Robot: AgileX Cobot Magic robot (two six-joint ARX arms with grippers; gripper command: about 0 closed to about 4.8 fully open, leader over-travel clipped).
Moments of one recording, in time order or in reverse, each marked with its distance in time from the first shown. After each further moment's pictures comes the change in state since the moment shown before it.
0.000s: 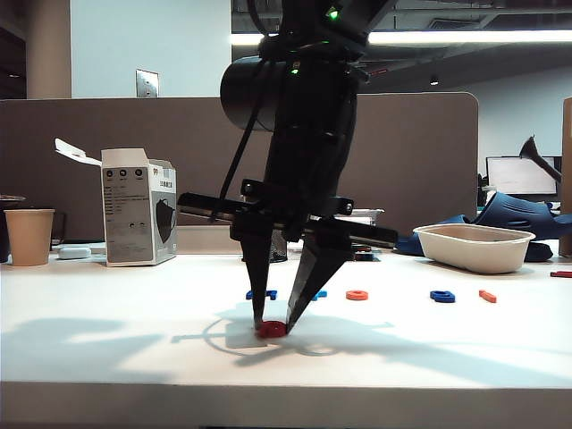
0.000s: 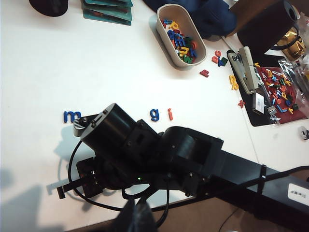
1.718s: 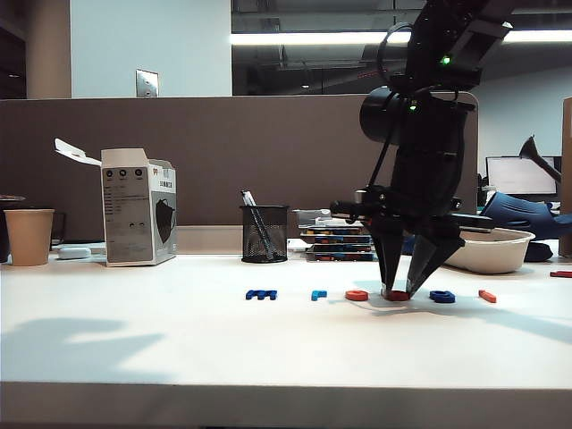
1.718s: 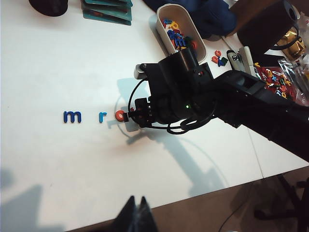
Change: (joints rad) left arm 0.000 0.000 0.000 0.000 0.000 0.000; right arm -0.369 0.006 0.003 0.078 0.042 -0.318
